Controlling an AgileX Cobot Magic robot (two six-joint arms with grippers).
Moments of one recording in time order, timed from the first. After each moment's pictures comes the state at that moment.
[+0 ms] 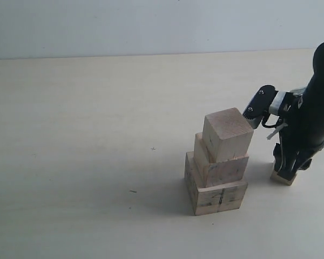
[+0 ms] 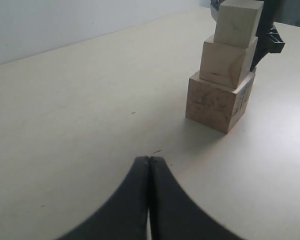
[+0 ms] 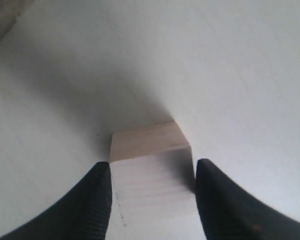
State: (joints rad) left arm -0.72 0.01 0.00 -0.20 0.37 0.21; right arm 0.11 1.74 -0.89 -0.03 0.73 -0.71
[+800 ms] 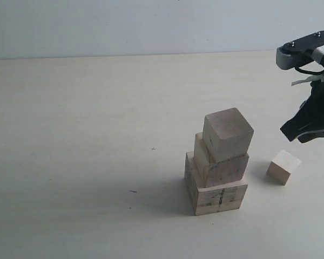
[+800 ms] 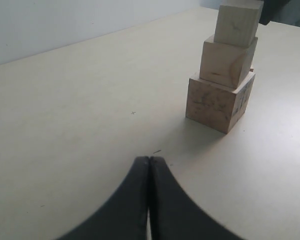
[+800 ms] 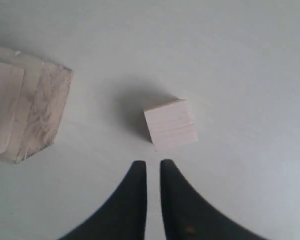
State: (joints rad) left arm -0.72 0.01 0.00 -0.20 0.37 0.21; right arm 0.11 1.38 -0.89 0.05 0.90 -0.28
